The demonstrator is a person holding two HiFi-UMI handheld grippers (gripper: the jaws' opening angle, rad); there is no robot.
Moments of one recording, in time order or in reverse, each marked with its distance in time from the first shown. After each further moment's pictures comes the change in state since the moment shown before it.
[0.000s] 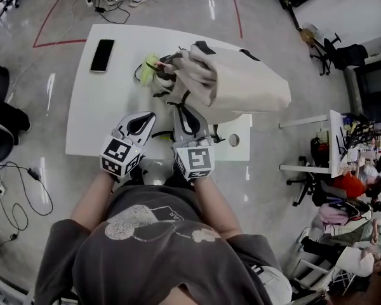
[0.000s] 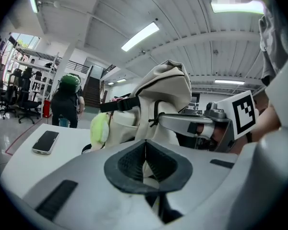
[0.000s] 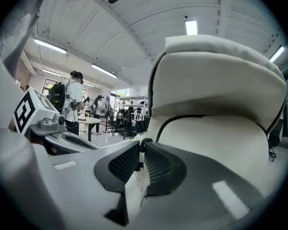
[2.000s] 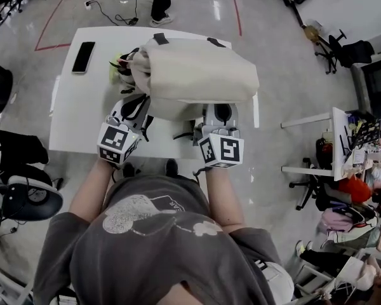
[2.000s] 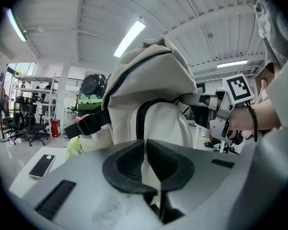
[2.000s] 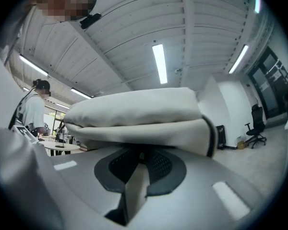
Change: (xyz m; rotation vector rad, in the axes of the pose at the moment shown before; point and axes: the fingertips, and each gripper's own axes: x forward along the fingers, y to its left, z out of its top) left arm 0.081 -0.047 0.044 0.166 -0.030 0.138; right arm -0.083 -0.192 0.057 0.177 -0.264 -0.185
